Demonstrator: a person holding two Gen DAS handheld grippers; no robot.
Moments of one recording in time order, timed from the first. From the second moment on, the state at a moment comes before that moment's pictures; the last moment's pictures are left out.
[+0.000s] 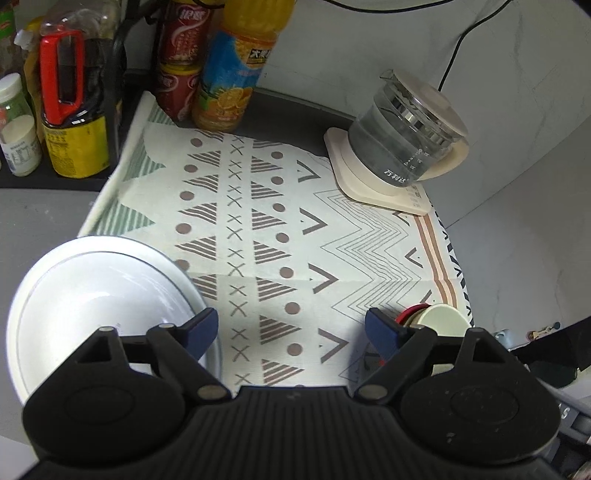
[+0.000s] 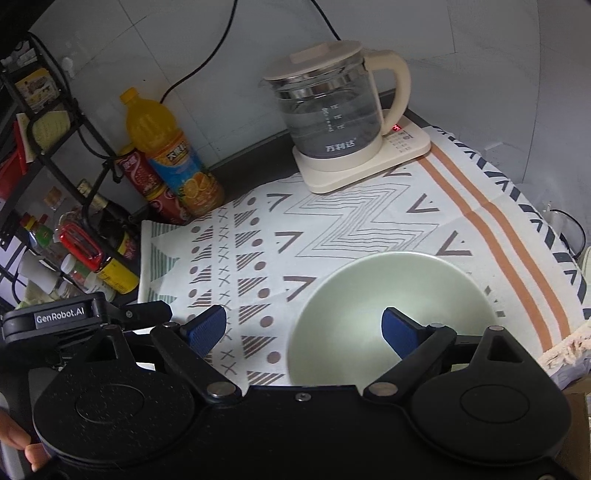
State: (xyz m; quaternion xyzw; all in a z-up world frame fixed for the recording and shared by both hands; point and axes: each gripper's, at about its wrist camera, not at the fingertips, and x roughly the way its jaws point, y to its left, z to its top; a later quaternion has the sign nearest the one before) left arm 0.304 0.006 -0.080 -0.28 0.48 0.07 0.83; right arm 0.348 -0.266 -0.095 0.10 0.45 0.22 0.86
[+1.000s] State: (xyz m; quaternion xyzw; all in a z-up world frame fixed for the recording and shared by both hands) left arm 0.368 -0.085 -0.146 -0.28 0.57 0.01 0.77; right arm 0.385 -0.366 -0.161 0.15 0.52 0.14 0.83
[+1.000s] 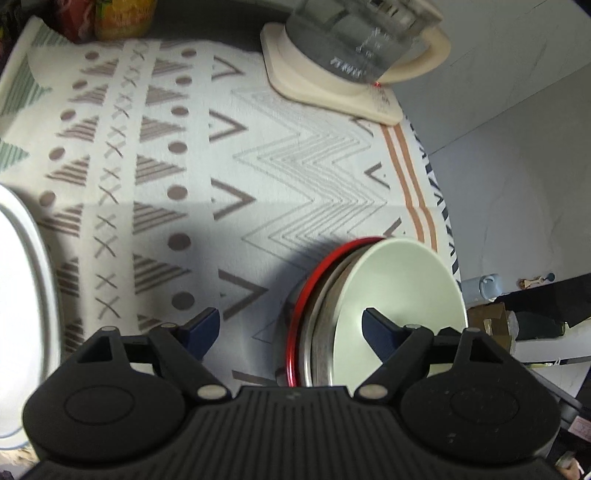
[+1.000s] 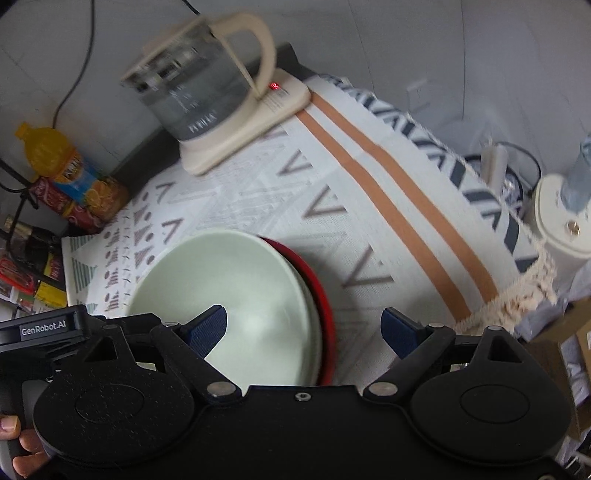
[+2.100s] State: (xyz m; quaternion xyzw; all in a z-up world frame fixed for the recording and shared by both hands) left arm 0.368 -0.099 -0.180 -0.30 0.61 -0.01 0.74; right arm 0.386 -0.362 -0.199 0.18 0.57 0.16 0.79
